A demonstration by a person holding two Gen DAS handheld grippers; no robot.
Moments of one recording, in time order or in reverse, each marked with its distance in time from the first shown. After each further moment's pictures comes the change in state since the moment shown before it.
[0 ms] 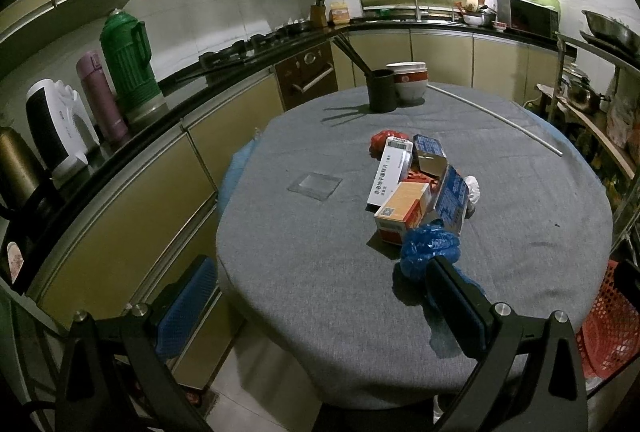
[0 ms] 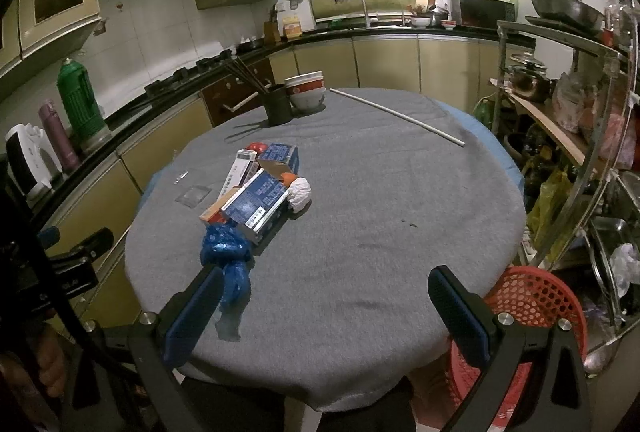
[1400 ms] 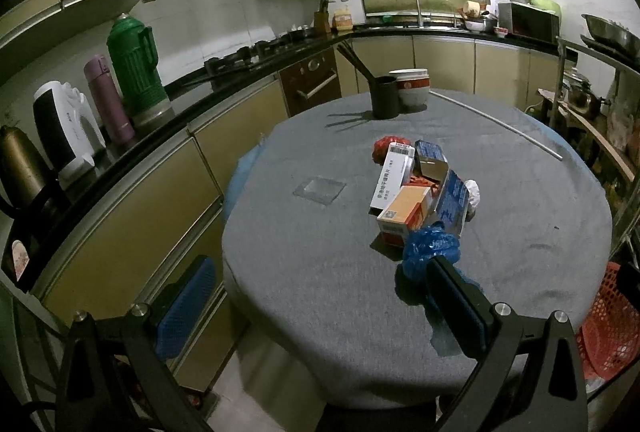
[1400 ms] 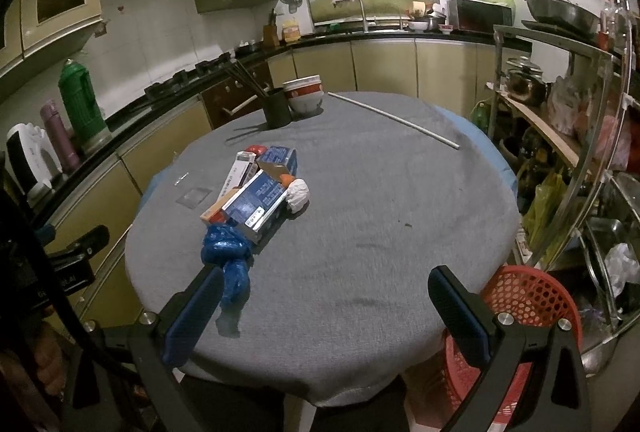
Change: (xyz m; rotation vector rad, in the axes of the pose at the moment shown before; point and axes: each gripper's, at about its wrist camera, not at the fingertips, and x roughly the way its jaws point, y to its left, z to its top) left arm -0.011 0.005 -0.003 -0.003 -0.025 0.012; right arm -0.010 0.002 -0.003 -0.004 -0.014 -0.012
